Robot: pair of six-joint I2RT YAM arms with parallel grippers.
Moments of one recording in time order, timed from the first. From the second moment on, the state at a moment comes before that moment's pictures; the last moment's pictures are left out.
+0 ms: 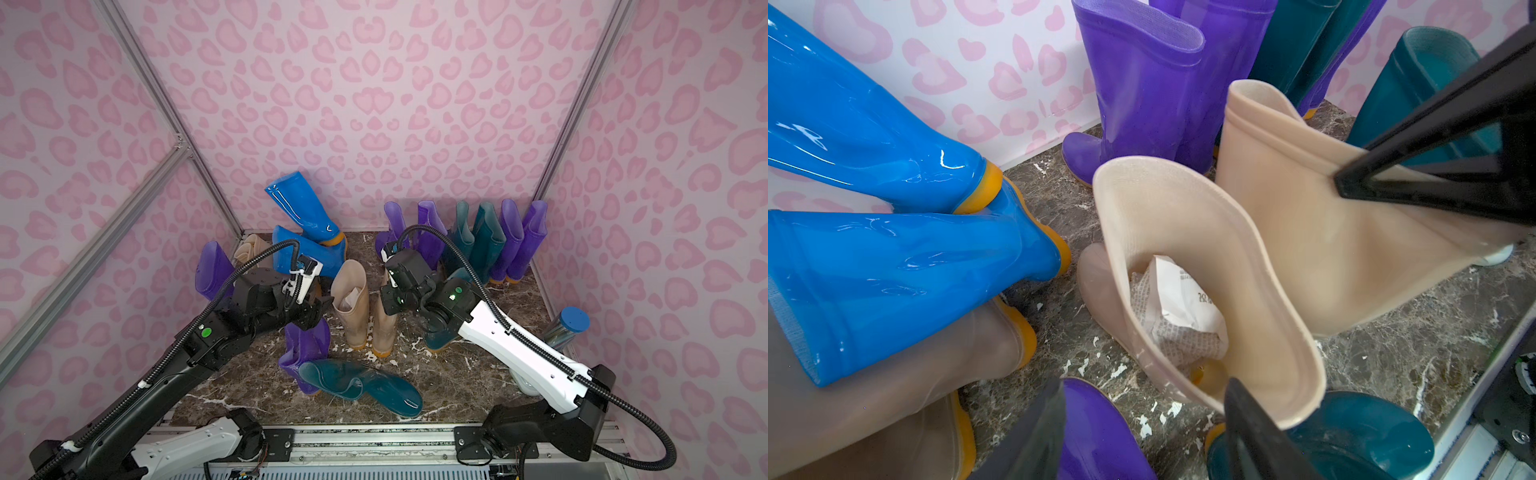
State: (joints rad) left arm -0.68 1.02 1.14 -0.69 -0.06 -0.02; right arm 0.83 1.37 1.45 -0.84 0.17 0.33
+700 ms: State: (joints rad) left arm -0.68 1.00 1.14 -0.68 -0.07 0.00; right arm 0.79 1.43 1.43 -0.73 0.04 0.19
